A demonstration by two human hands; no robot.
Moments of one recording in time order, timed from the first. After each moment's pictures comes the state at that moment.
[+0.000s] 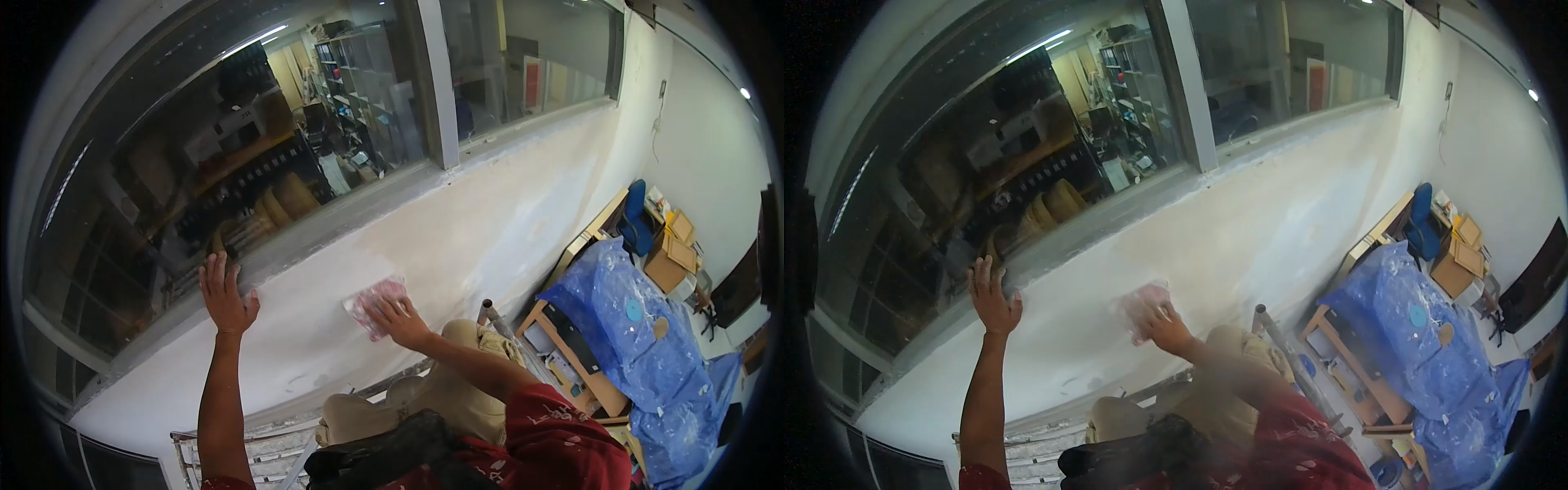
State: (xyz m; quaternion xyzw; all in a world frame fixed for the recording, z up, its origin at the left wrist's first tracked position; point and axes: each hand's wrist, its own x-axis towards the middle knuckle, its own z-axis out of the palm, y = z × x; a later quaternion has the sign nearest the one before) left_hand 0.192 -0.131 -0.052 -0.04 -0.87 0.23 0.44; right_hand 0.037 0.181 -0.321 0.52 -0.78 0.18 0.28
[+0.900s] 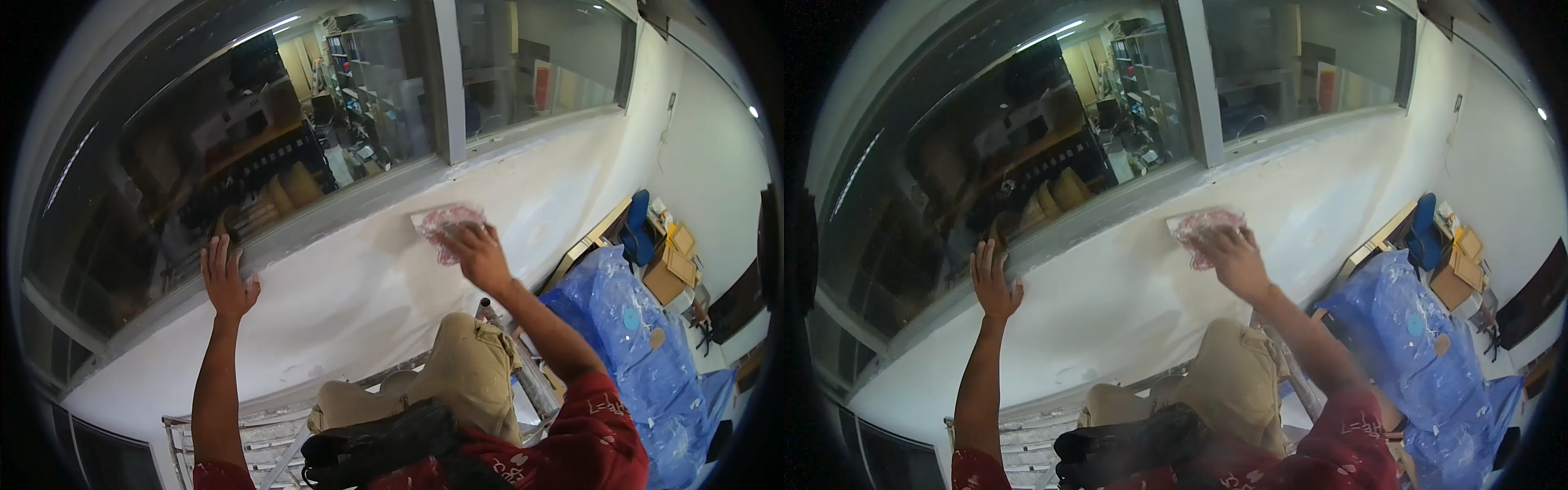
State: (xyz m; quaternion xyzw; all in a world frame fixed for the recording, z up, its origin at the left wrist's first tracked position) left_hand 0.190 -0.129 -0.049 -0.06 -0.86 0.22 0.46; right_hand -0.027 0.329 -0.126 0.44 -0.83 0.17 0.31
